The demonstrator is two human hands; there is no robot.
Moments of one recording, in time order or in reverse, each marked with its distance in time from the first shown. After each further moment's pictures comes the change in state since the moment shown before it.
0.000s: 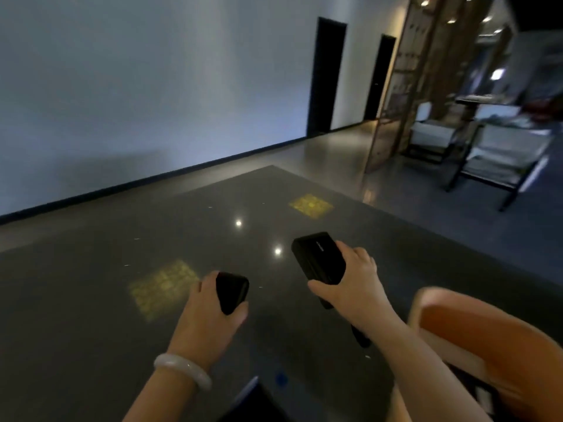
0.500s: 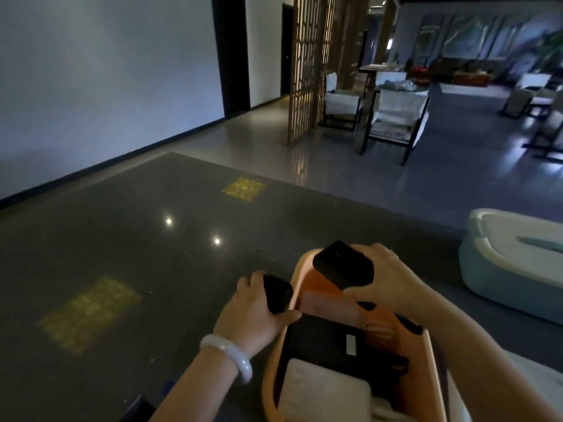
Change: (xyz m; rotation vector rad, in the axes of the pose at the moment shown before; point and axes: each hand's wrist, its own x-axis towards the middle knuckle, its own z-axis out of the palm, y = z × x) left_hand -0.030 0.139 0.179 0.166 -0.493 0.306; right_hand -0.042 0.187 -0.150 -0.223 -0.122 0.175
